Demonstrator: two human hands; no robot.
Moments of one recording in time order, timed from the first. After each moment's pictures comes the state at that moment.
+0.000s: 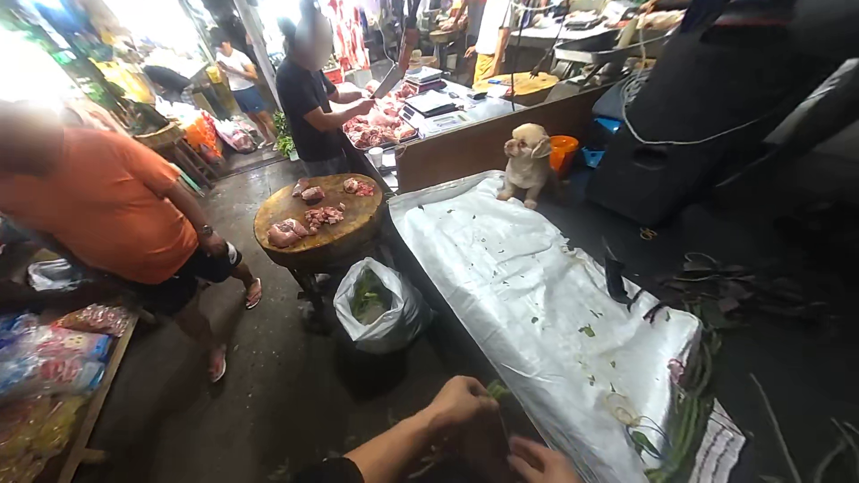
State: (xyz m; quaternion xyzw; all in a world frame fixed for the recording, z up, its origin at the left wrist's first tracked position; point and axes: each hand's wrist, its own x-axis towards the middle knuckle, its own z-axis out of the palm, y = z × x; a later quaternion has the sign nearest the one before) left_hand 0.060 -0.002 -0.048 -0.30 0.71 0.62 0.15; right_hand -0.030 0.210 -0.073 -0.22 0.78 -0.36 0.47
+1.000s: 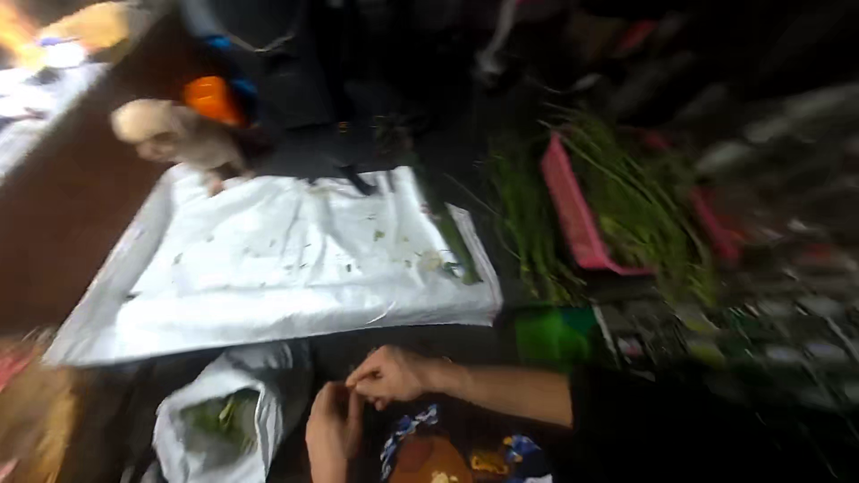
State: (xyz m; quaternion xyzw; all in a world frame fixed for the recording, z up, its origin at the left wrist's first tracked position) left_hand 0.029 -0.046 -0.038 -0.16 0.93 0.33 0.07; right_hand -0.066 0.122 -0.034 -0.24 0.71 -0.52 0.41
